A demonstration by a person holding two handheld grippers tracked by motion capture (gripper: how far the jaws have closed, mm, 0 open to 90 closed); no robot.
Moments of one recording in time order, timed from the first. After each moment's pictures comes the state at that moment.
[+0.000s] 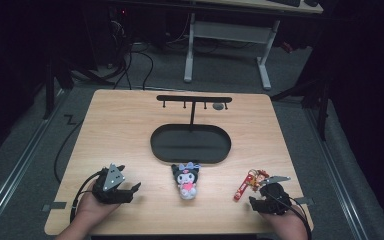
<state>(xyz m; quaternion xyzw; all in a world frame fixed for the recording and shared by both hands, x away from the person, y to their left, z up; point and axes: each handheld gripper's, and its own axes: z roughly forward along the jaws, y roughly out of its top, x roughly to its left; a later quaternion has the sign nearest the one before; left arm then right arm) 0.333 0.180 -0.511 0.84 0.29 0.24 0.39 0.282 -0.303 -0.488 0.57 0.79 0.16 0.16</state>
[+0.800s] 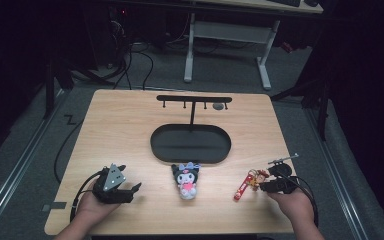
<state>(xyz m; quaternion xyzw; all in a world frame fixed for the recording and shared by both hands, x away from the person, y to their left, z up) 0.334 0.179 -0.511 0.84 0.28 0.23 0.40 0.330 -0.334 -0.474 0.63 0.76 0.13 0.11</state>
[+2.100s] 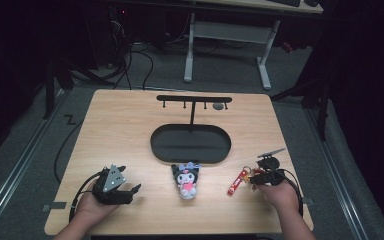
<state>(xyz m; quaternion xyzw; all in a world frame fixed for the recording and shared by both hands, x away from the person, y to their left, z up) 0.333 0.180 -0.511 0.85 0.28 0.23 0.39 0.363 -0.315 -0.493 0.64 0.75 0.13 0.09</state>
